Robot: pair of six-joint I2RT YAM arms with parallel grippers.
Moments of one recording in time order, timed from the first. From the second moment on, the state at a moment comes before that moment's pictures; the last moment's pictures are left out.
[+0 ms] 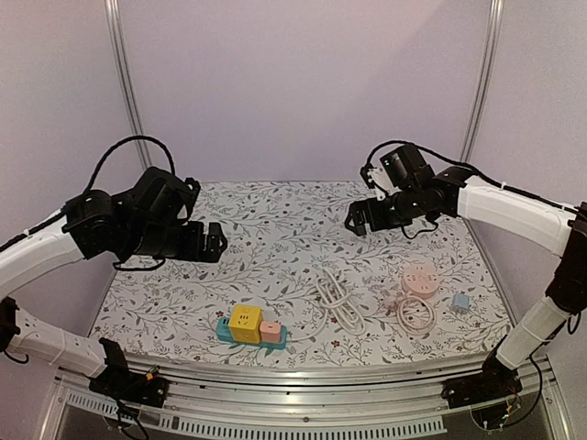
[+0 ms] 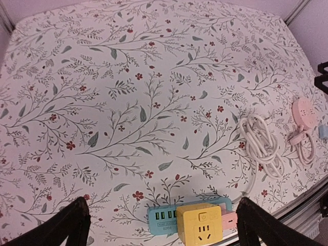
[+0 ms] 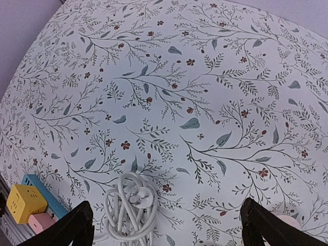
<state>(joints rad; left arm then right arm) -0.92 1.14 1.16 -0.87 -0.38 -0.64 0.68 1.59 1.36 -0.59 0.03 0.30</state>
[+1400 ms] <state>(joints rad) -0.94 1.73 1.70 -0.91 -0.13 -0.52 0.04 1.28 0.87 -0.97 0.01 0.68</state>
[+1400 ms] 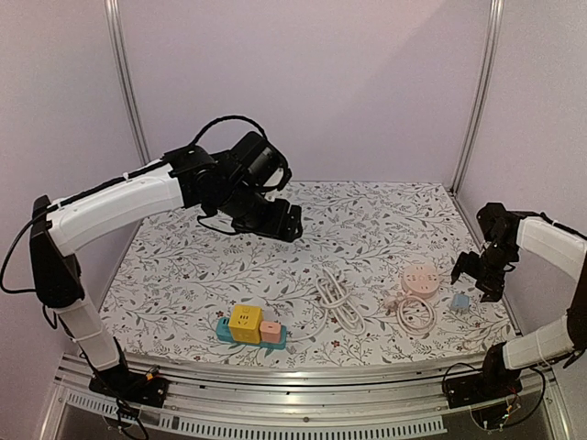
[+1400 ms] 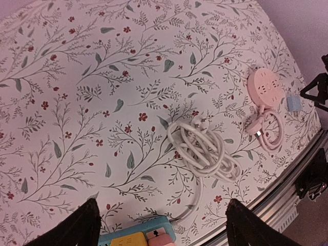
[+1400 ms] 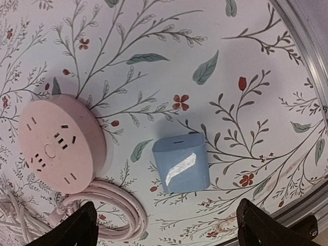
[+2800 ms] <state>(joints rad) -0.94 1.73 1.64 -0.87 -0.12 -0.50 -0.05 1.49 0.77 -0.86 -0.15 0.65</state>
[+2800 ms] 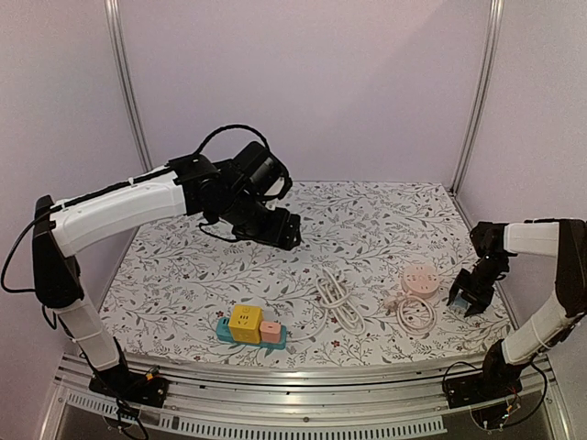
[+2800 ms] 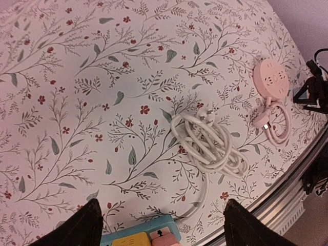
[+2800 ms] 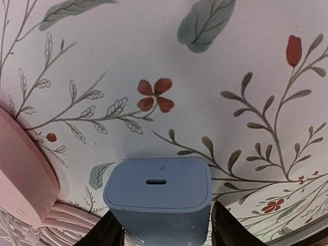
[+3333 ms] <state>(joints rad) -0.92 1.71 1.60 -0.85 -0.10 -0.48 -0.05 1.50 0.77 -0.86 -0.15 0.65</state>
